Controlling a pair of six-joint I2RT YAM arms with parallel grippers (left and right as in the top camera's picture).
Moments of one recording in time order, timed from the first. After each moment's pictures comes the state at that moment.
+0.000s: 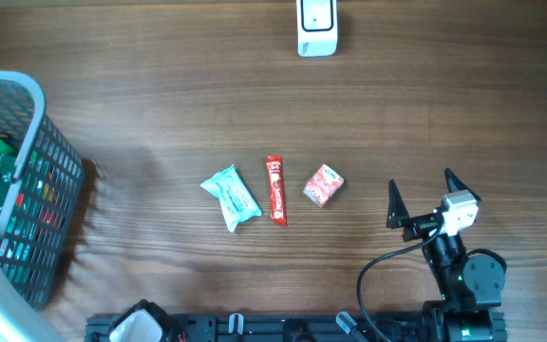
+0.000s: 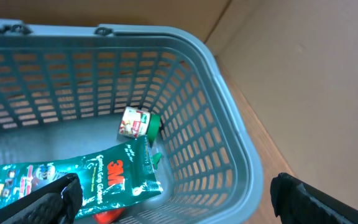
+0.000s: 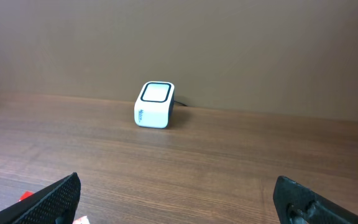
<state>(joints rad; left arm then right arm) 0.69 1.21 1.72 -1.10 -0.10 -0.50 0.03 0.02 0.01 0.01 -0.17 -0.01</state>
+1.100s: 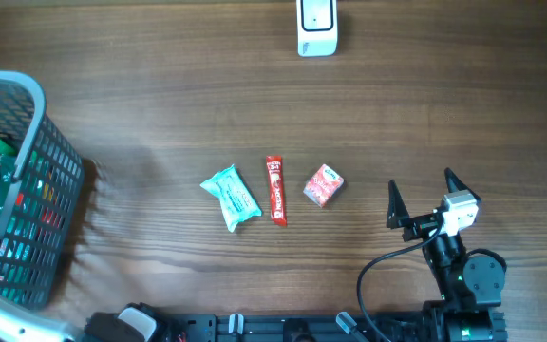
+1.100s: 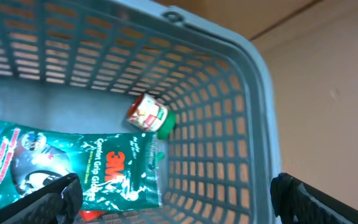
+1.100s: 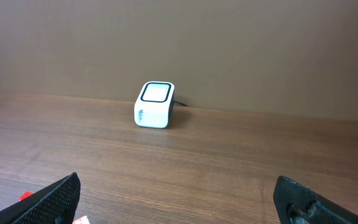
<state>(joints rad) 1.03 1.38 1.72 -1.09 0.18 -0.64 0.03 0.02 0.01 0.01 -0.17 -0.01</state>
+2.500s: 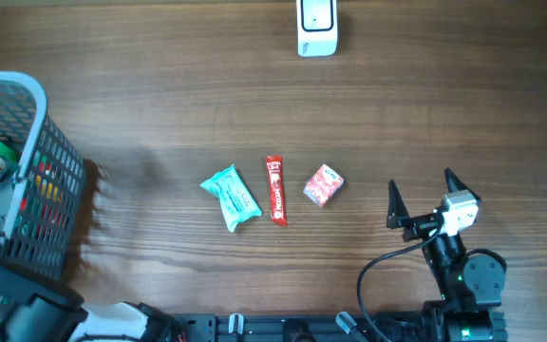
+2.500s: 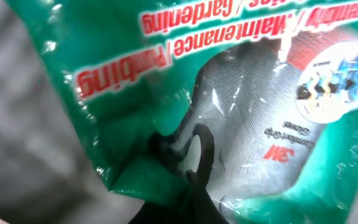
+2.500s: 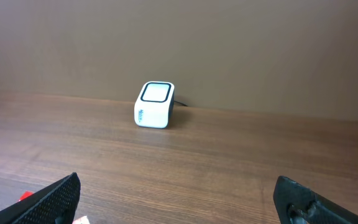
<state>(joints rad) 1.04 1.68 1.06 -0.82 -0.01 -1.25 0.03 0.02 0.01 0.01 -0.17 -0.01</state>
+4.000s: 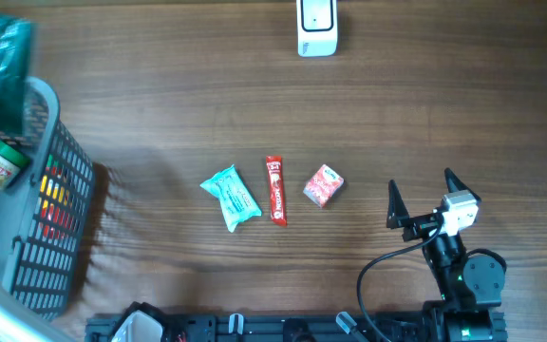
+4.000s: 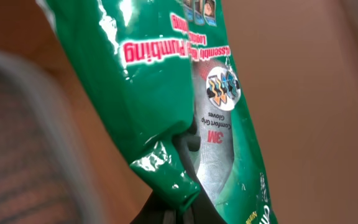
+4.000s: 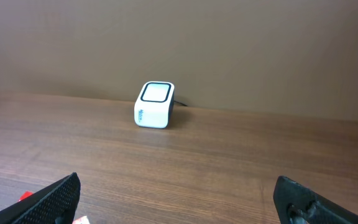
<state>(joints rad) 0.94 1.15 1.54 -0.50 0.69 -0.90 0.03 0.02 0.01 0.01 -0.17 -0.01</state>
